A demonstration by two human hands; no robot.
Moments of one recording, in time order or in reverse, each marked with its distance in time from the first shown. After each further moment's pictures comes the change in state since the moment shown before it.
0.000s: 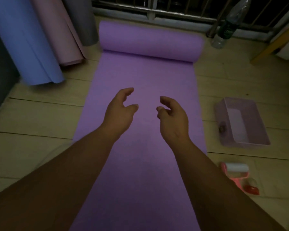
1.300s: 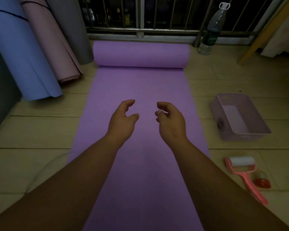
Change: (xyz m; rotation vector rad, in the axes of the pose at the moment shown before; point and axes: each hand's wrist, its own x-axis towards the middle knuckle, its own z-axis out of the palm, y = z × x) left_hand -0.020 -0.045 0.026 0.065 -0.031 0.100; right_hand -0.011 0.050 -0.008 0.072 0.077 -0.087
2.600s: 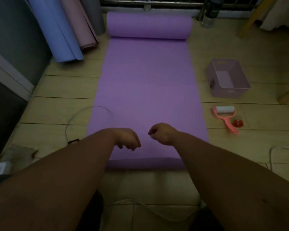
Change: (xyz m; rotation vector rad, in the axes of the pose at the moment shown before) left_hand -0.229 -0.032 -0.069 0.788 -0.977 -0.471; right_hand -0.222 0.021 -0.041 -0.842 -0.812 0.175
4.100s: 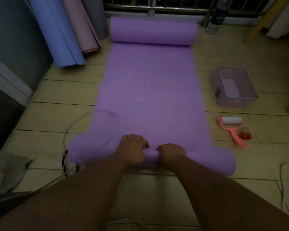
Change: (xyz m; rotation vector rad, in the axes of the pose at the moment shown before) left_hand 0.038 -0.006 0.026 0.393 0.578 0.259; right_hand 0.020 0.023 0.028 -0.525 -0.027 0.107
